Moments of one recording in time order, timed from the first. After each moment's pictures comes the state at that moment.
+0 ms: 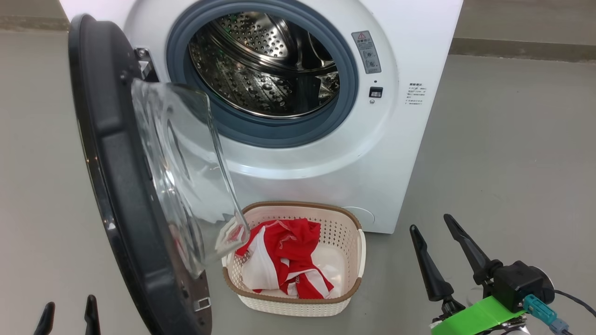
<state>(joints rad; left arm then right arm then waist) 0.15 0.10 0.26 0.14 -0.24 -0.12 -0.25 -0.01 -0.05 0.12 0.14 0.24 0.13 -0.26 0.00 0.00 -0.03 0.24</state>
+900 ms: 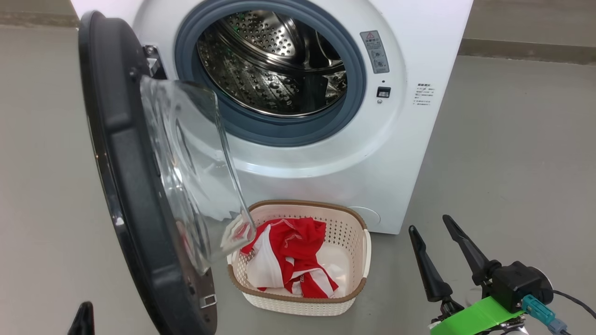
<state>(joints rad) 0.13 0.12 0.22 0.23 -0.23 -0.13 -0.25 -0.01 -0.05 0.12 0.14 0.24 0.13 -0.26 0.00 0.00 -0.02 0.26</state>
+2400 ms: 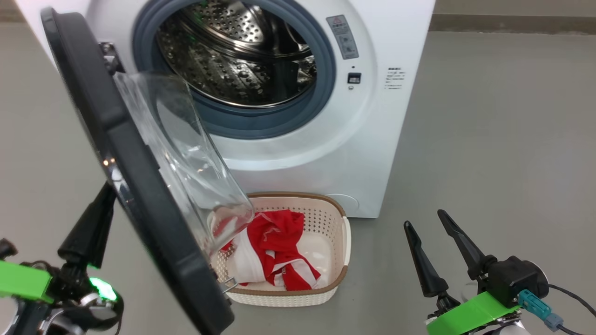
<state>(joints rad) -0.15 0.03 0.26 -0.23 -1.63 0.28 0.42 -0.03 -0.05 0.14 0.14 0.25 0.13 -0.26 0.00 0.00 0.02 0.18</state>
